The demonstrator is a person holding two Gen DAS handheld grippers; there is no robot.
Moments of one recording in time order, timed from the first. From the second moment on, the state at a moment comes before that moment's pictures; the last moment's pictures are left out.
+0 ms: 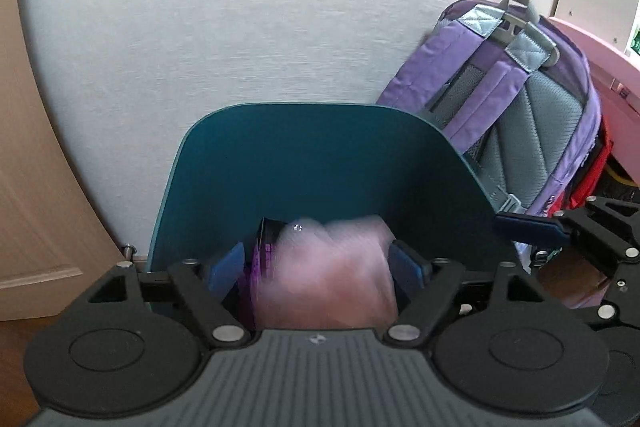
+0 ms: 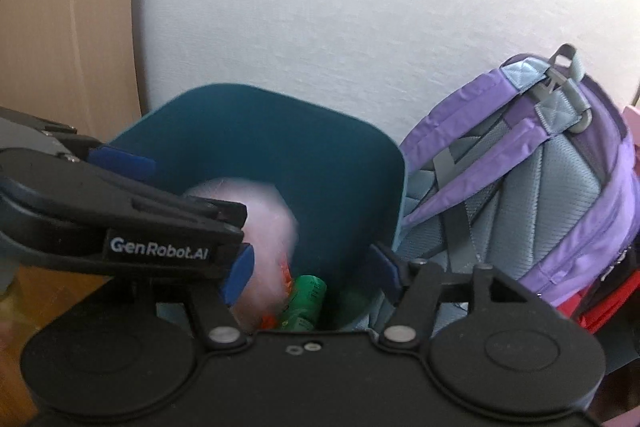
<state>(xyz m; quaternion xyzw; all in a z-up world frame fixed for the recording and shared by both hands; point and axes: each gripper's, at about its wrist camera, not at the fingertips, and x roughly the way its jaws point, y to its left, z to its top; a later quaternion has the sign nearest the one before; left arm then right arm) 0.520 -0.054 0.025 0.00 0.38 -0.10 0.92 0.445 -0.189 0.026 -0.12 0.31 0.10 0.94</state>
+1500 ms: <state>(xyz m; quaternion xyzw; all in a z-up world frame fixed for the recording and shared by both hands) 0.254 -0.024 0.014 0.07 0.38 -0.11 0.92 0.228 -0.197 -0.010 -0.05 0.32 0.20 0.92</state>
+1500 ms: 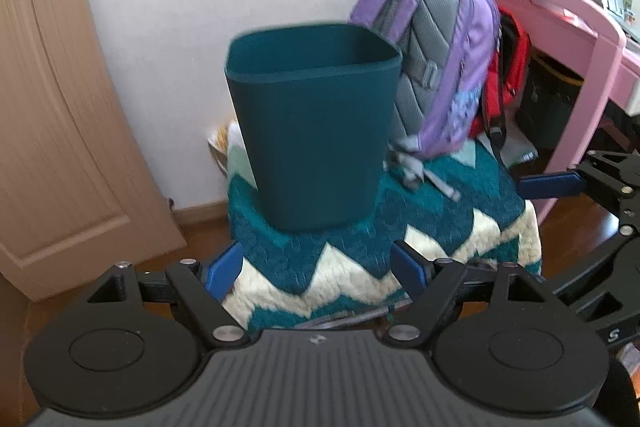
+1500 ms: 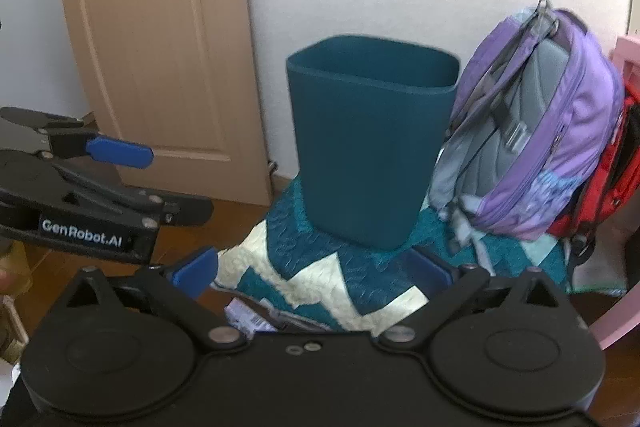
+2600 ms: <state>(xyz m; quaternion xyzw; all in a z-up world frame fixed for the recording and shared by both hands) 0.327 -0.001 -0.320 0.18 0.59 -0.21 0.76 0.344 -0.182 -0.361 0.02 0.58 0.10 0.81</state>
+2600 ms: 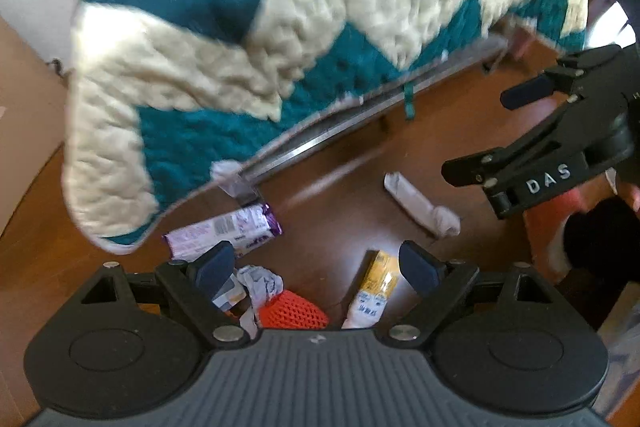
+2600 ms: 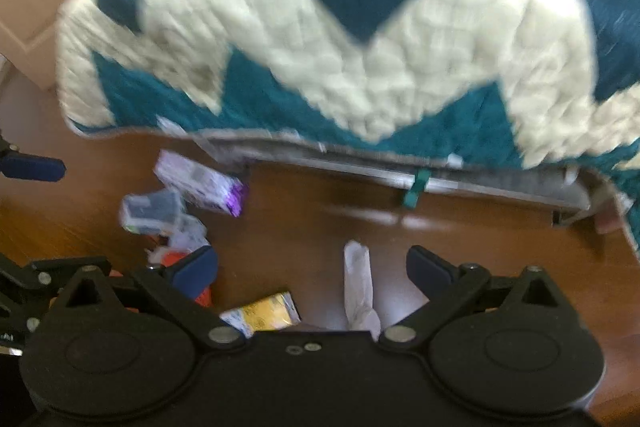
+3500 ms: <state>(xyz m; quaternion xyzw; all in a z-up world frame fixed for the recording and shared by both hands) 0.305 -0.033 -0.575 0.19 0.70 -0.27 0.63 0.348 -0.204 -0.613 0.06 0.76 0.03 0.65</state>
